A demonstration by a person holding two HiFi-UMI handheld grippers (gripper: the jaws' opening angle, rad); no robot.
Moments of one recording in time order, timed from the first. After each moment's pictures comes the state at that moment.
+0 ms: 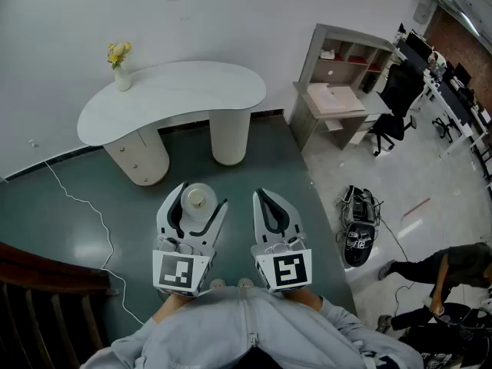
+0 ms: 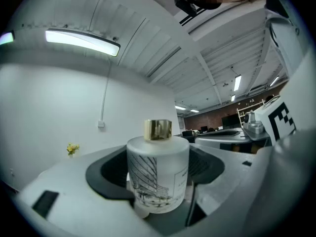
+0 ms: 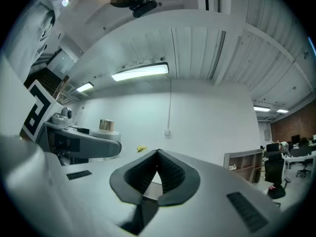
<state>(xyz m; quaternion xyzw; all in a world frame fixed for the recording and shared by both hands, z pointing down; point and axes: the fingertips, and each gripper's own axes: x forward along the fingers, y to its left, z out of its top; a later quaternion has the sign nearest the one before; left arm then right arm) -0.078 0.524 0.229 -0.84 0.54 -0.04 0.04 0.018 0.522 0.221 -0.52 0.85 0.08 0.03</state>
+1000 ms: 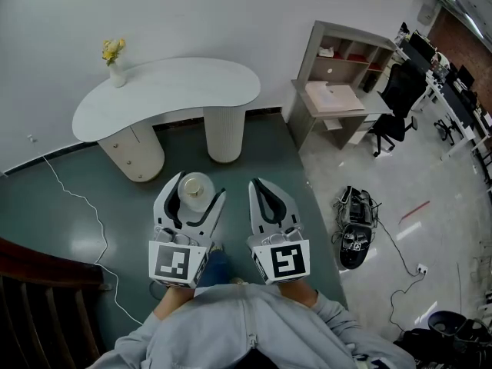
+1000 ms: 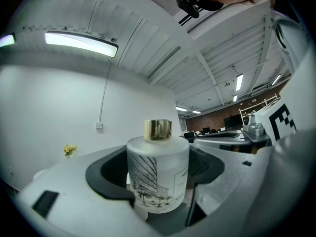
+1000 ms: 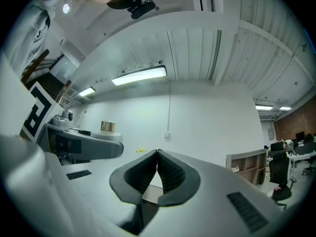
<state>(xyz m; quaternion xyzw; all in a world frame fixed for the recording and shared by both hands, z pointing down) -0.028 0.498 0.227 -0.84 0.54 -0.01 0.06 0.063 0.496 0.225 -0.50 0.86 0.10 0.03</state>
